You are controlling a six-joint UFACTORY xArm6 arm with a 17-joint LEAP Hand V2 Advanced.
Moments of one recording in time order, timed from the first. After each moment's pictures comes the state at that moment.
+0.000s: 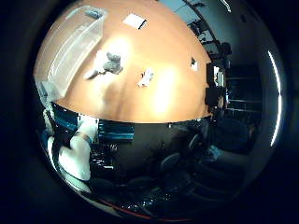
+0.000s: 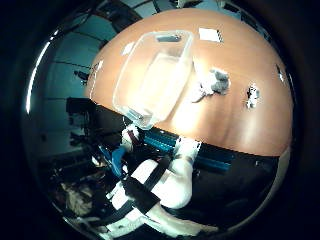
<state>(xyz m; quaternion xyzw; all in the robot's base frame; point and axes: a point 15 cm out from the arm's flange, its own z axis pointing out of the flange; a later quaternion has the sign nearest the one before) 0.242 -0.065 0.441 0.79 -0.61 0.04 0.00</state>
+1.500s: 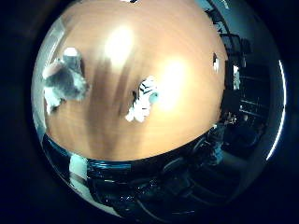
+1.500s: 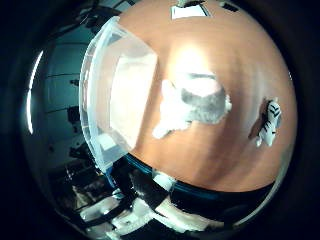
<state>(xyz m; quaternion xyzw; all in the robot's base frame) 0.424 -0.135 0.216 0.77 -0.63 -0.04 0.02</state>
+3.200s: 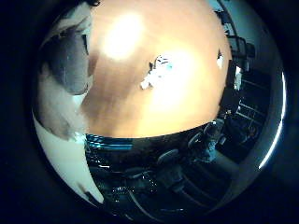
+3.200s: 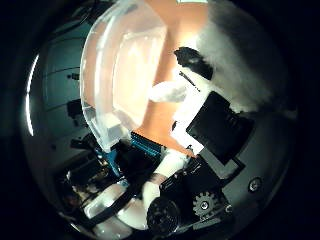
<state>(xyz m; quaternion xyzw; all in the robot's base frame) 0.323 -0.117 0.312 0.78 -0.62 -0.01 0.06</state>
